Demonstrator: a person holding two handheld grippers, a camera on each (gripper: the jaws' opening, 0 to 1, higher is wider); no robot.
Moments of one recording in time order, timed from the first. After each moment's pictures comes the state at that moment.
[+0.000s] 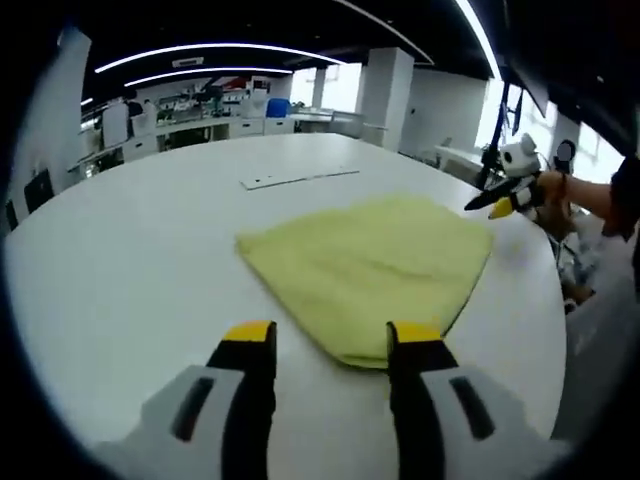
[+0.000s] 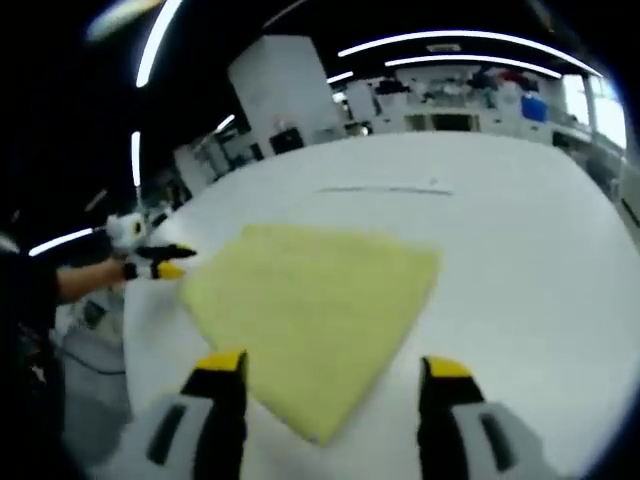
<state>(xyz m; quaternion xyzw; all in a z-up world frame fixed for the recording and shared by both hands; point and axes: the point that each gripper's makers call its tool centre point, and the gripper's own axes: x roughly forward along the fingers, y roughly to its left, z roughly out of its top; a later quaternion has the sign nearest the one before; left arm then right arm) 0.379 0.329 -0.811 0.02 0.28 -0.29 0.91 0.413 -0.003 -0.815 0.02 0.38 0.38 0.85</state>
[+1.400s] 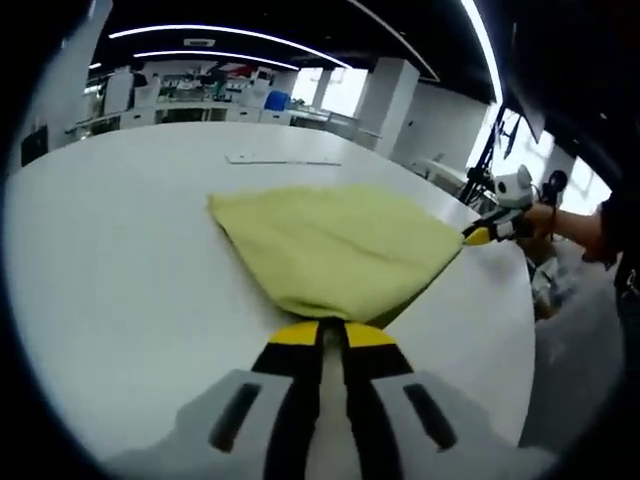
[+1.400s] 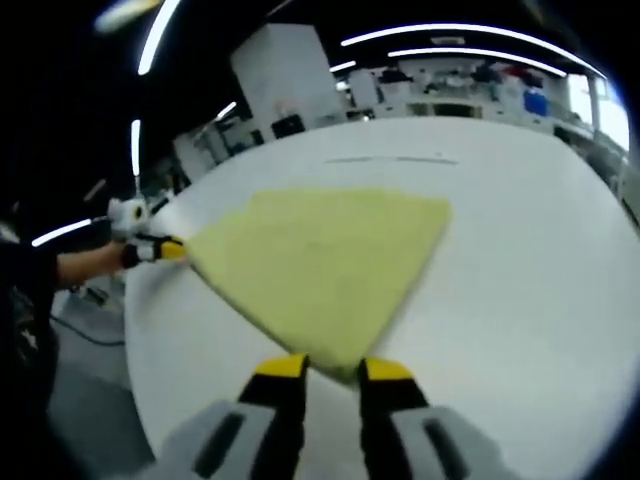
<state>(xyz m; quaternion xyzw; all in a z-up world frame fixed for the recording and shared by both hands) 0.341 0.308 -0.822 -0.05 0.29 -0.32 0.90 0.369 -0.008 -0.838 0.00 0.39 0.37 0.84</state>
